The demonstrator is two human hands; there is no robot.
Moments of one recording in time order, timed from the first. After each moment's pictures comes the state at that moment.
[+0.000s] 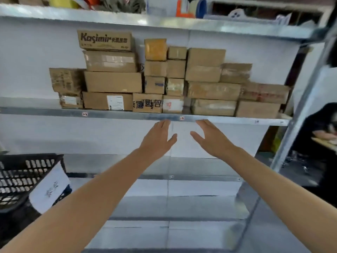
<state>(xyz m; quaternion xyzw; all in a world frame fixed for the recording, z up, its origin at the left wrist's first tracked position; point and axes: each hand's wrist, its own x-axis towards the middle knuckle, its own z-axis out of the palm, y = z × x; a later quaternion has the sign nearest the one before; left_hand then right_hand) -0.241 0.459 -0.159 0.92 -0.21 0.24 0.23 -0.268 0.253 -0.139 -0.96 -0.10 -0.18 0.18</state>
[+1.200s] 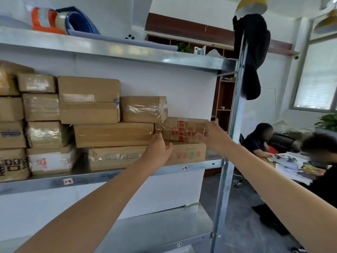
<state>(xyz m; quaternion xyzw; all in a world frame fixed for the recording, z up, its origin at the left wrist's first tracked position) -0.044 0.071 -0.077 0.89 -0.25 0.14 0.35 -0.107 -0.127 -0.030 -0.95 0.06 -0.24 0.18</state>
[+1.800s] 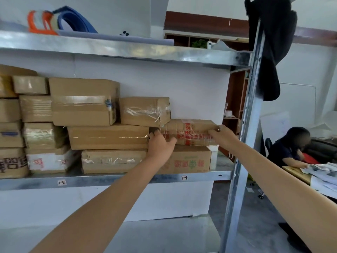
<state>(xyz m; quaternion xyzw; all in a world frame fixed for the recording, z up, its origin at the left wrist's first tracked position) -0.017 0.014 -0.060 0.86 -0.09 0.16 0.48 -0.018 -0.209 -0.033 -0.89 0.11 -0.21 0.38</state>
